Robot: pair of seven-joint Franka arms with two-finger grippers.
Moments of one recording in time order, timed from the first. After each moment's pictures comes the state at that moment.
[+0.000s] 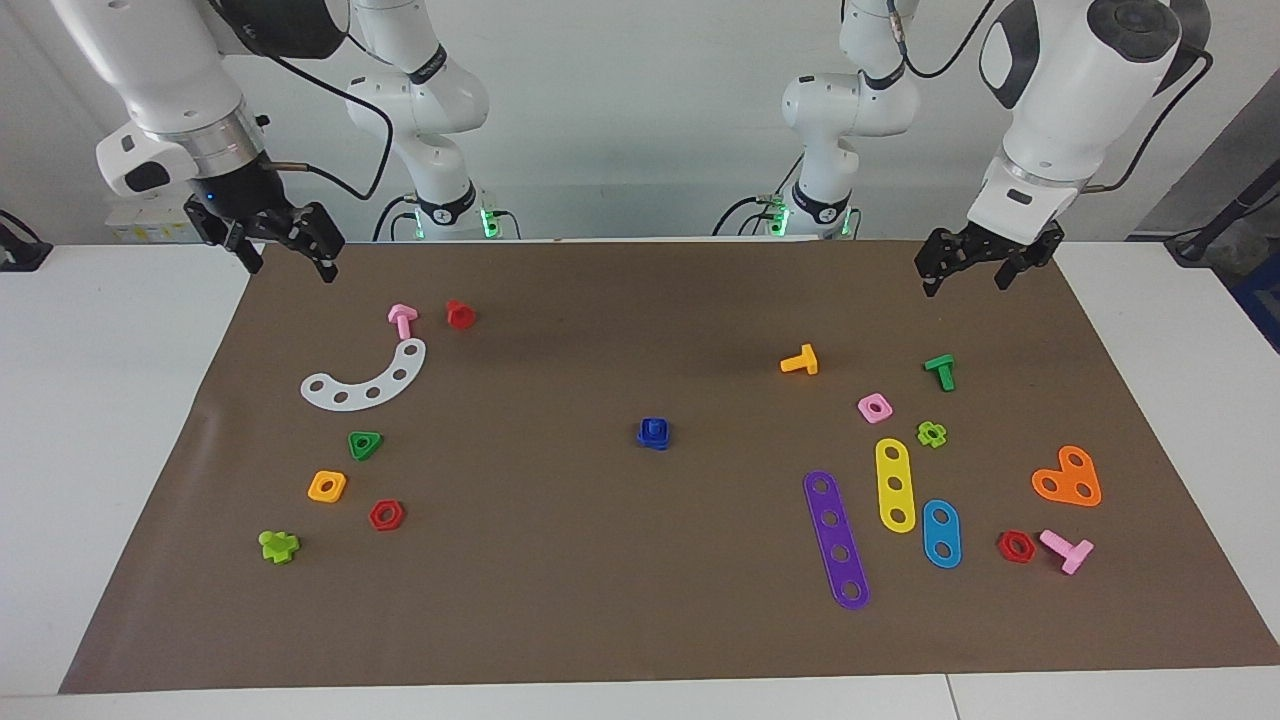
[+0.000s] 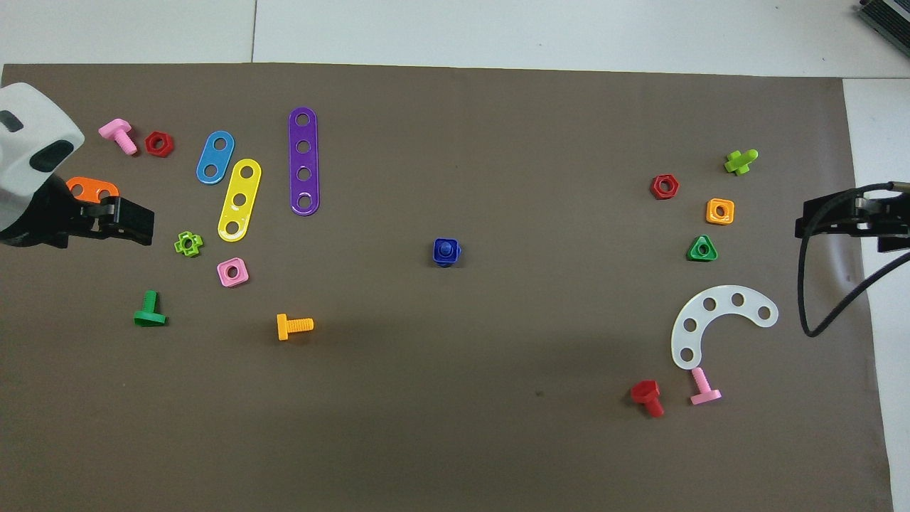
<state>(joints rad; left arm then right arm) -0.15 0.01 0.03 -1.62 0.03 1.58 -0.10 0.05 -0.03 -0.08 -1.60 0.00 1.58 0.15</state>
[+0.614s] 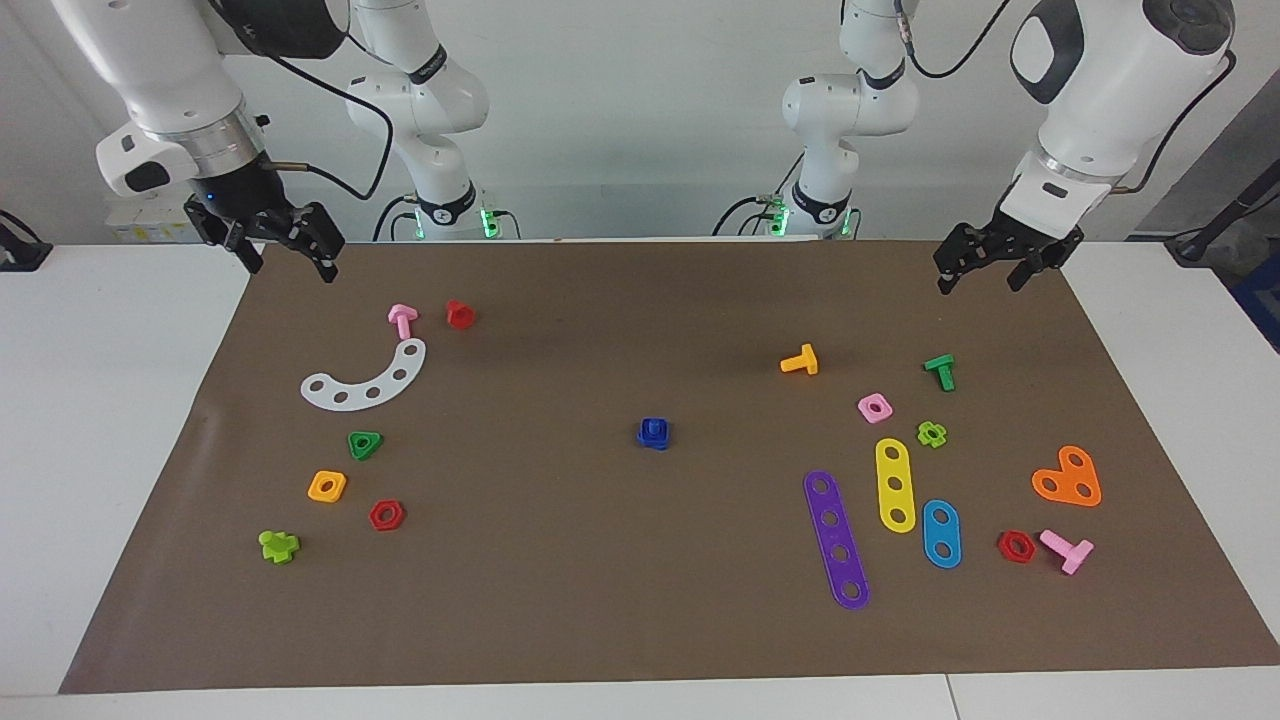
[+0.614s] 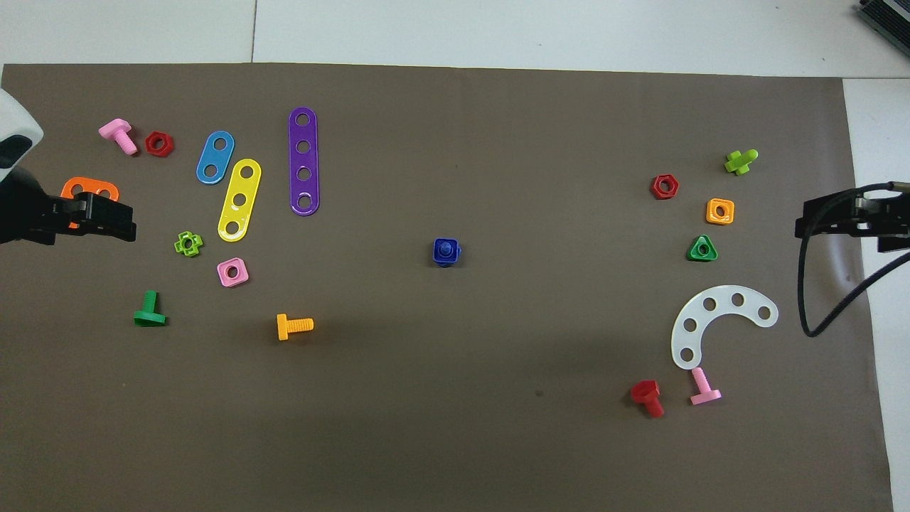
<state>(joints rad) -0.11 0.00 0.04 -1.62 -0.02 1.60 -0.04 0.05 -0.03 -0.08 -1.60 0.00 1.58 0.15</state>
